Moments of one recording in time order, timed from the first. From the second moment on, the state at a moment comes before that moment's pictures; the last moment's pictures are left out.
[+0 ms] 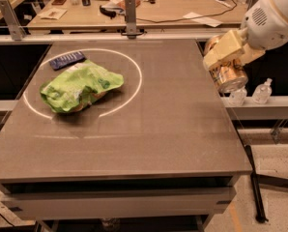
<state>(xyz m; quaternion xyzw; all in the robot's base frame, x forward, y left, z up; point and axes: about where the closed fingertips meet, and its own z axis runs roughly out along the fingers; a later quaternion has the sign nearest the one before) 0.554 -0.199 0.962 -0.15 0.95 0.18 0.19</state>
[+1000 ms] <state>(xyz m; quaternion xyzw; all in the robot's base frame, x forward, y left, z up) 0.533 -0.169 0.997 -0.38 0.86 0.25 0.24</state>
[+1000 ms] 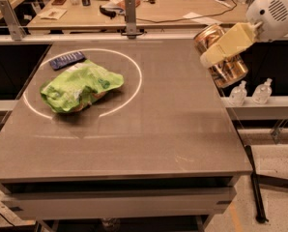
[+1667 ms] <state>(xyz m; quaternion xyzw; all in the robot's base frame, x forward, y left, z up) 0.533 -0.163 1.006 -0.39 0.83 0.28 0.29</state>
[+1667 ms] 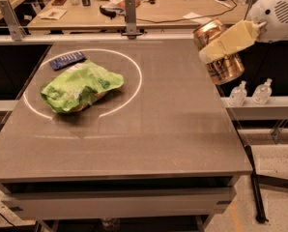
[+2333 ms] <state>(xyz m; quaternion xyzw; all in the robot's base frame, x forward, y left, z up) 0.544 -0.135 1.041 -0.40 0.66 0.45 0.45</state>
